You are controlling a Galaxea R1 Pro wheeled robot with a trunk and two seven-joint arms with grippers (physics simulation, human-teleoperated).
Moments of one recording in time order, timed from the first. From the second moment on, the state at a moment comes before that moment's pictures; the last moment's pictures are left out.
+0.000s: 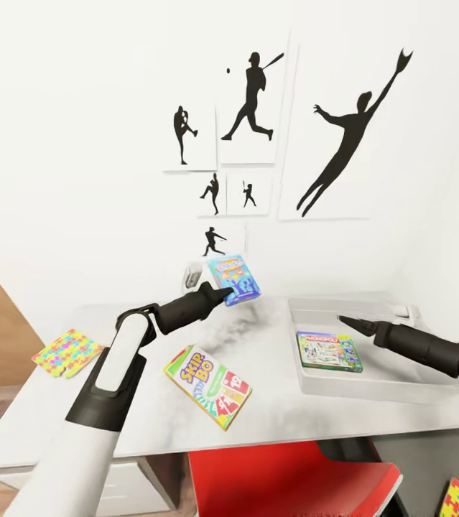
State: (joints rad) left arm -0.71 -0.10 -0.17 -1.39 1.22 0.80 0.08; right arm -0.46 -0.32 -0.33 -1.62 -0.43 0.99 0.73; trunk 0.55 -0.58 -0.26
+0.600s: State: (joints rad) left arm -0.71 -0.09 -0.17 -1.37 1.22 0.80 0.08; right arm -0.46 -0.32 -0.34 -1.61 -0.43 1.01 0.74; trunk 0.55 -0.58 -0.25
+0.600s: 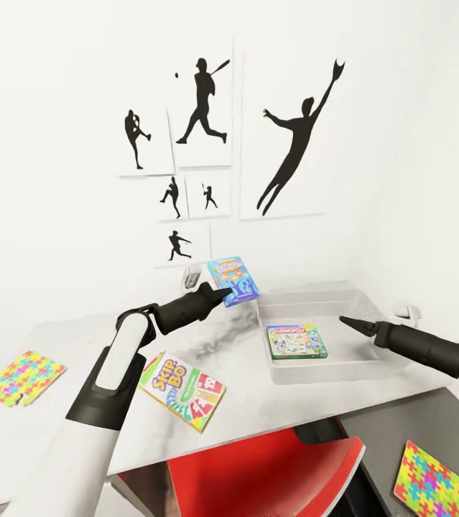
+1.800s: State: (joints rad) left arm -0.73 -0.08 -0.14 -1.41 1.21 0.79 0.08; right arm -0.46 -0.32 -0.34 -1.61 -0.43 1.01 0.74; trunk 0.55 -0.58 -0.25
